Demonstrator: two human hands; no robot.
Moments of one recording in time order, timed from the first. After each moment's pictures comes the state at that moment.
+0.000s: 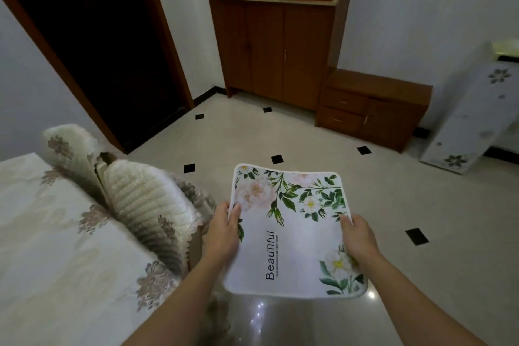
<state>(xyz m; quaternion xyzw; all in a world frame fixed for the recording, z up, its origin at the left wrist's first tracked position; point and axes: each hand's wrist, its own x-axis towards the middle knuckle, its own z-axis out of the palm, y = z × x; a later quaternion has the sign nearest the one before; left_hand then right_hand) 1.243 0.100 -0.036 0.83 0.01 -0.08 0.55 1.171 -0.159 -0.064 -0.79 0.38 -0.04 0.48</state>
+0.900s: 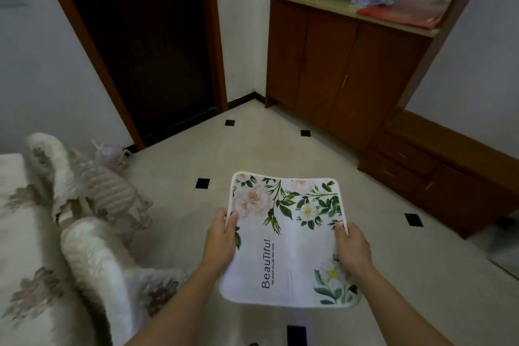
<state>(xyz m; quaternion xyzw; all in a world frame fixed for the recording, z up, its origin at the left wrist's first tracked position) 1.599 0.056 -0.073 0.80 0.12 -0.02 0.58 1.580 -0.208 -0.067 -0.84 0.27 0.00 0.47</state>
